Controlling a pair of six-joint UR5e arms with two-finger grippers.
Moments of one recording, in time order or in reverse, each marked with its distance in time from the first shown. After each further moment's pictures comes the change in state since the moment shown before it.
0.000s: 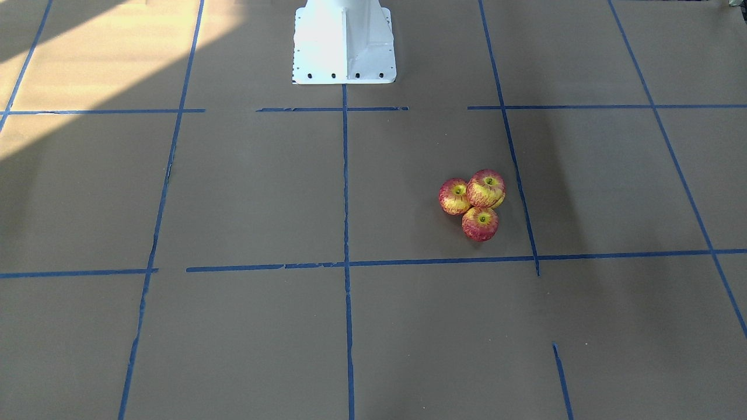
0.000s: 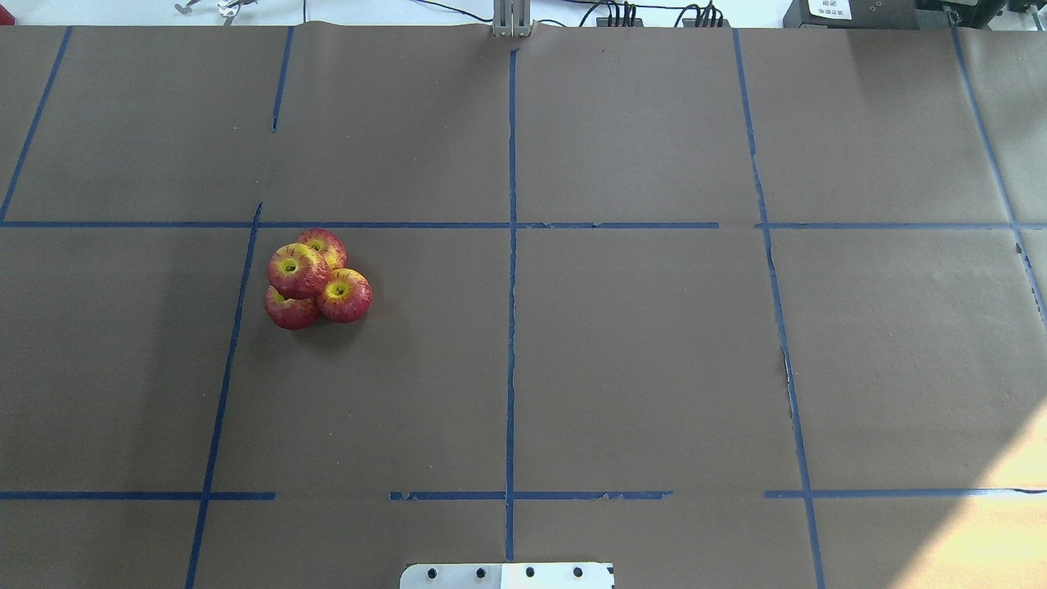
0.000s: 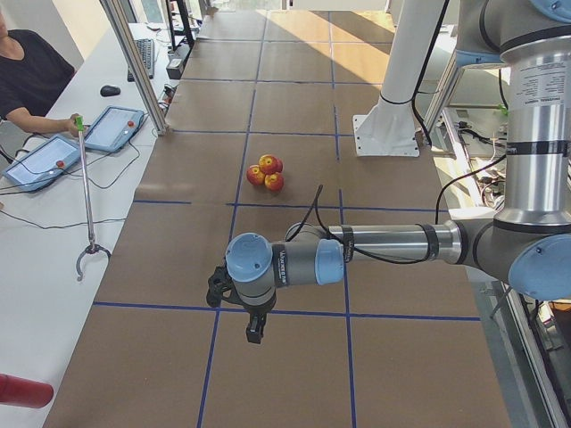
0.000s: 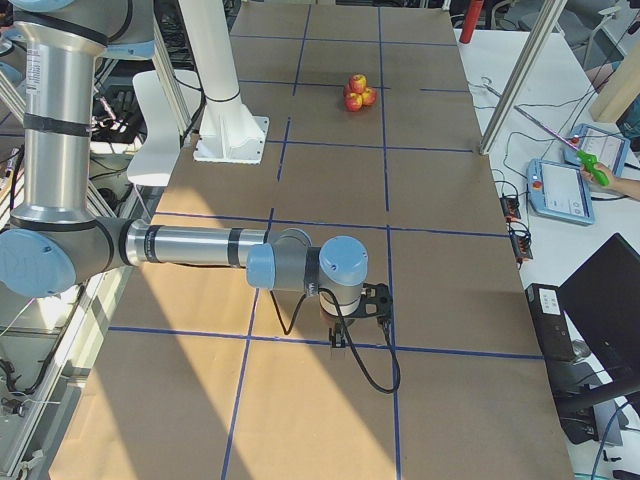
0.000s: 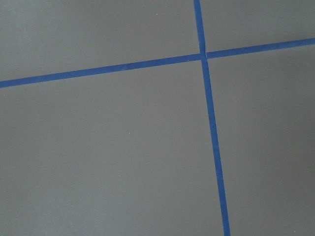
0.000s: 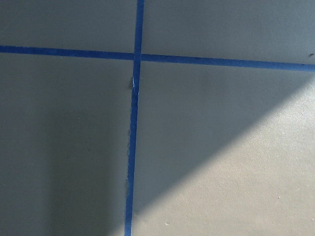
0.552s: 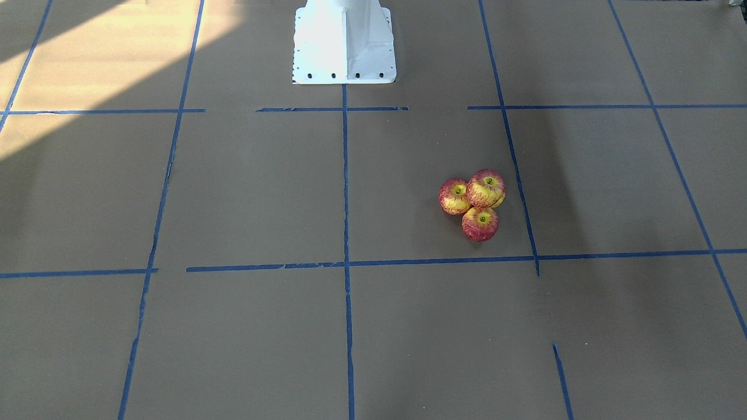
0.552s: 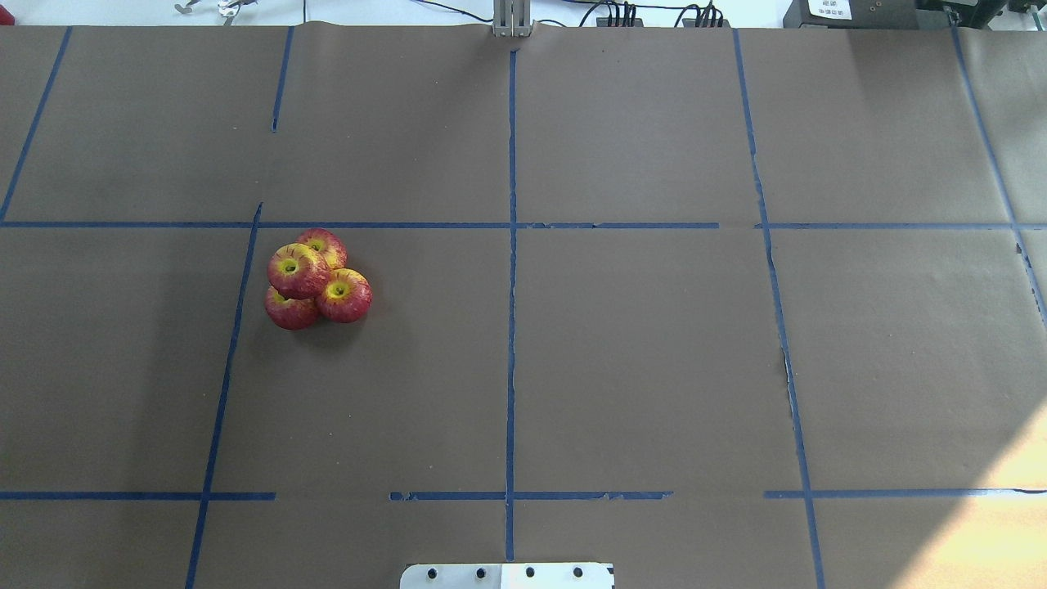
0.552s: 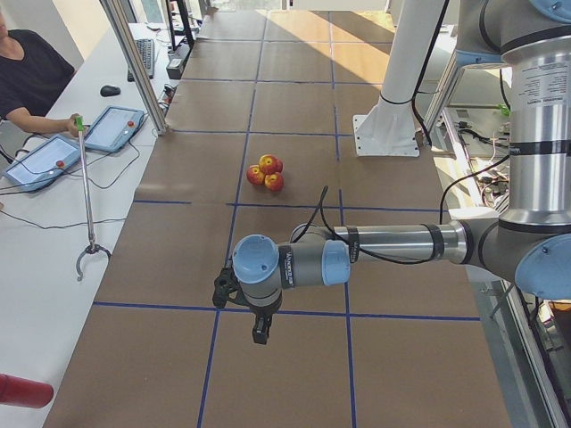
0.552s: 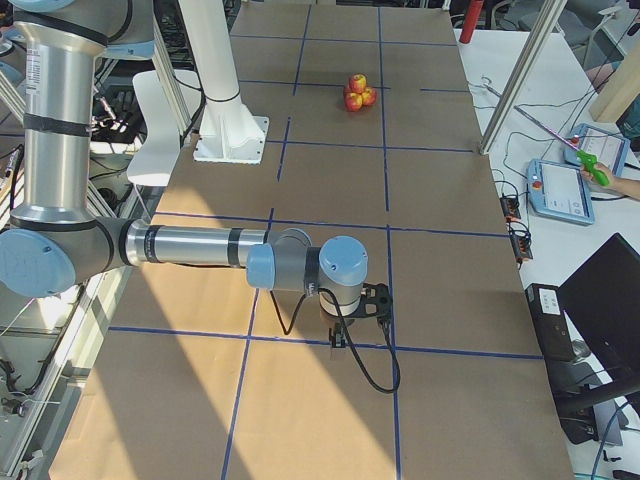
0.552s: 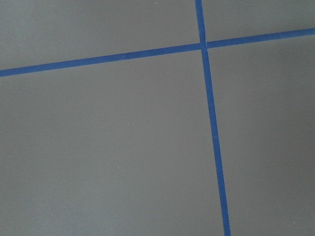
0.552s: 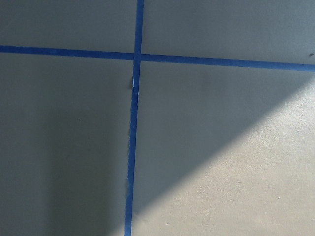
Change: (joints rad) left arm 0.004 0.025 -0.021 0.000 -0.001 -0.002; right arm 0.000 0.000 0.000 0.000 0.000 0.000
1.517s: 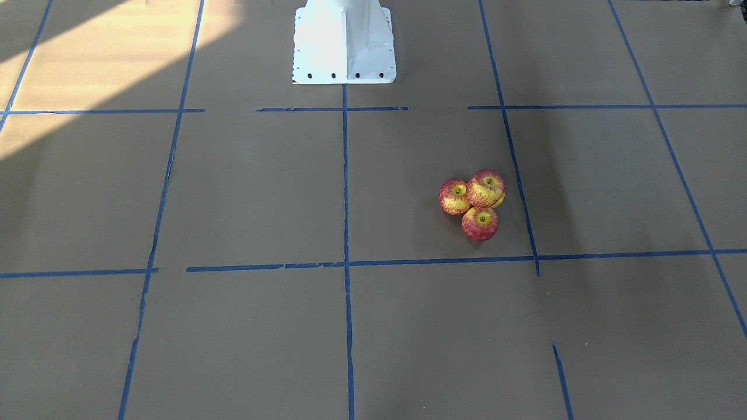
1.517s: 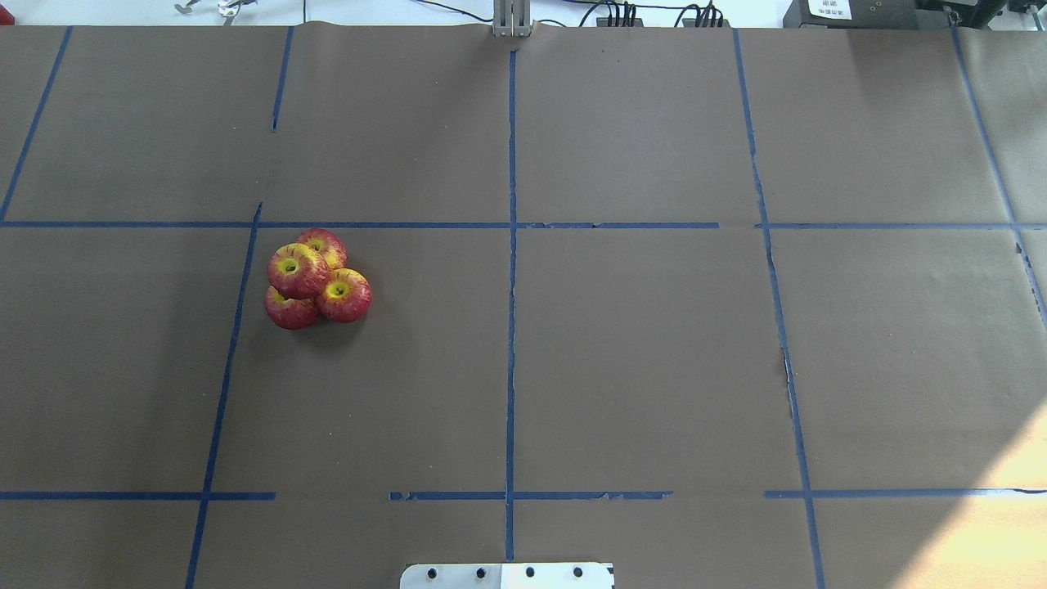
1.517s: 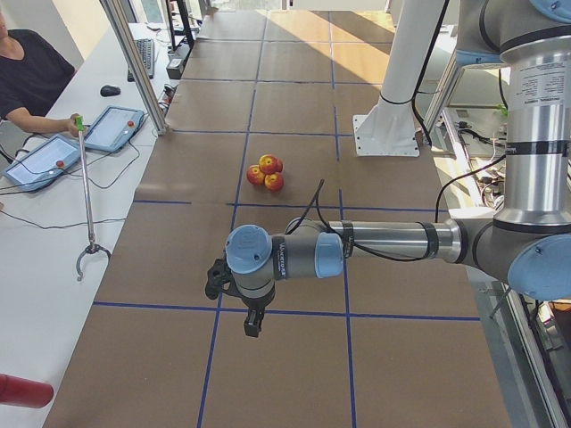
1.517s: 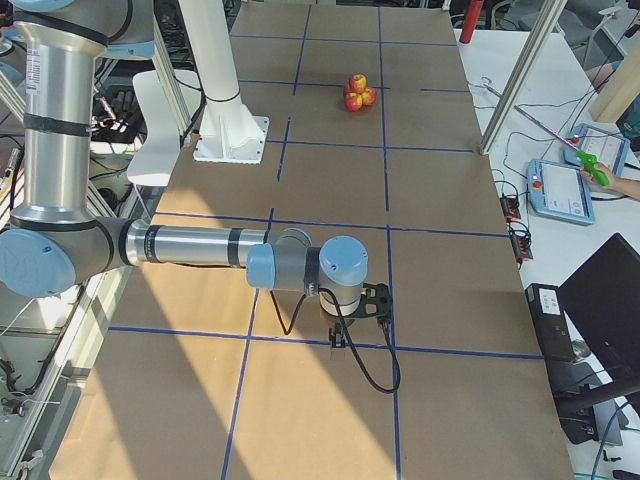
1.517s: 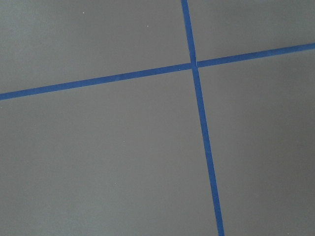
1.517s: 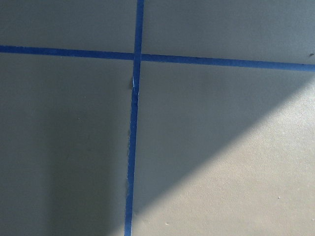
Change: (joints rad) left arm 0.000 -0.013 -0.017 0.013 0.000 0.009; right arm 0.000 0.000 0.000 0.000 0.000 0.000
